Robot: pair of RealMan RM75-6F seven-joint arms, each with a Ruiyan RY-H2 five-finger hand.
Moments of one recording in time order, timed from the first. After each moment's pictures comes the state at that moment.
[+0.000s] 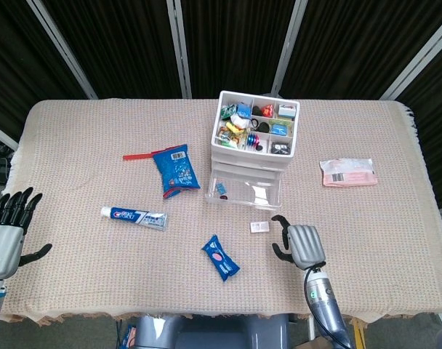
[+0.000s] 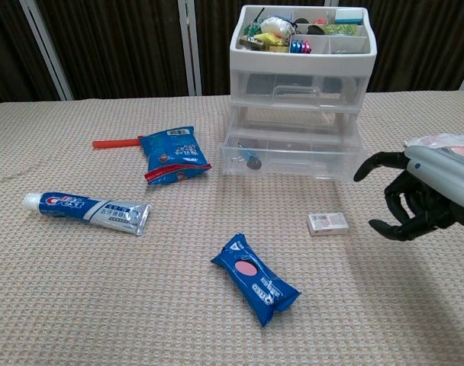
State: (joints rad) left arm -0.13 -1.19 -0.05 -1.56 1.55 1.53 0.12; right arm 0.46 -1.65 0.05 -1.71 -1.11 1.39 -0.44
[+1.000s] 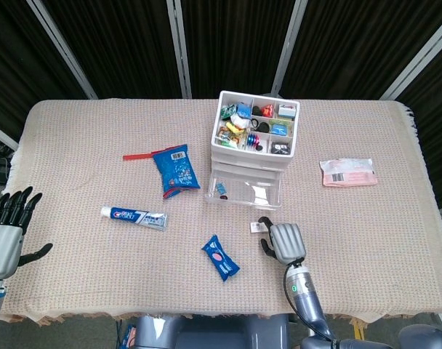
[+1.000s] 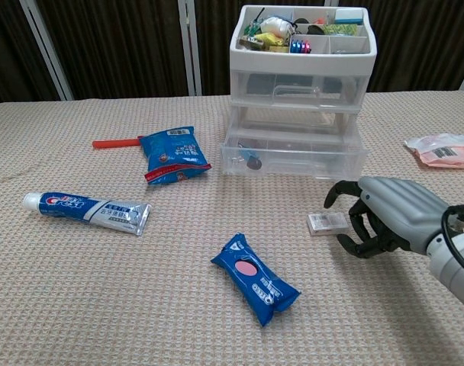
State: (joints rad) left arm -0.13 -1.19 -0.05 -1.55 1.56 1.53 0.09; right arm 0.46 -1.86 0.09 -1.38 -1.19 1.29 -0.42
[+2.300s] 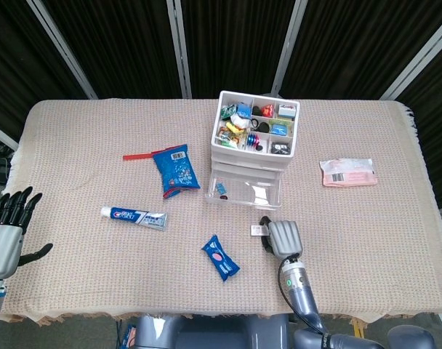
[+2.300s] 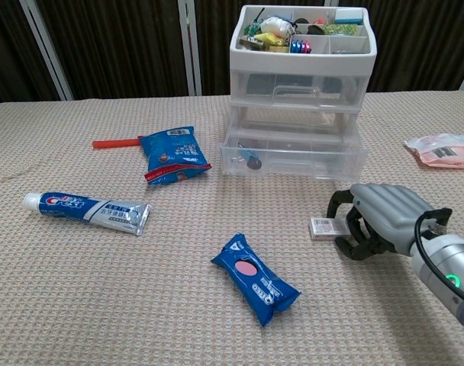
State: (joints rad) left arm -0.13 -1.19 -0.05 -1.56 1.55 1.53 0.09; right arm 0.46 -1.94 0.14 -1.25 -1.18 1.25 -0.47
